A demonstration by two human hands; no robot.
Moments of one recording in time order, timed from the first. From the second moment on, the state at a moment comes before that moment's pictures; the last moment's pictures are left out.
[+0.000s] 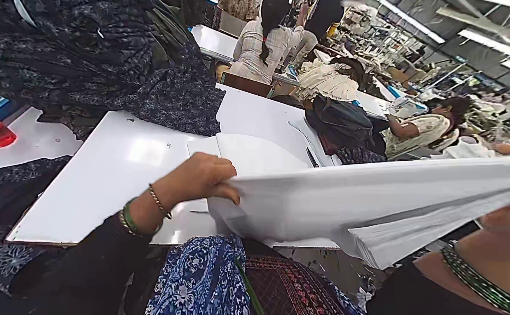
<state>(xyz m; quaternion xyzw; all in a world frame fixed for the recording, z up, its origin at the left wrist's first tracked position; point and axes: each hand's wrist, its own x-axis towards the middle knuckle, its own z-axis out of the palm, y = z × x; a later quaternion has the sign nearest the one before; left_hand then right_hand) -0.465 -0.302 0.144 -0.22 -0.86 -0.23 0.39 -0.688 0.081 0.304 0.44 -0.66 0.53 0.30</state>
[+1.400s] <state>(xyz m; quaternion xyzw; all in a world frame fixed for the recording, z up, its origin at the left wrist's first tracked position) -0.591 -0.358 0.051 0.05 -0.96 -0.21 0.17 -0.854 -0.030 0.049 0.29 -0.87 0.41 -0.01</state>
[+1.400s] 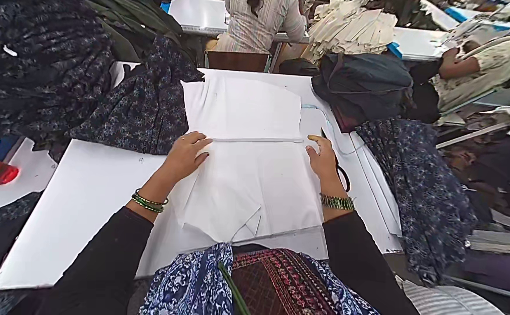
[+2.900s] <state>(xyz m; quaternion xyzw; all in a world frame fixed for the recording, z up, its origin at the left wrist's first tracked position) -0.499 -0.269 0.015 0.26 -0.93 -0.27 0.07 -0.550 -0.061 0.003 0.64 -0.72 0.26 -0.01</state>
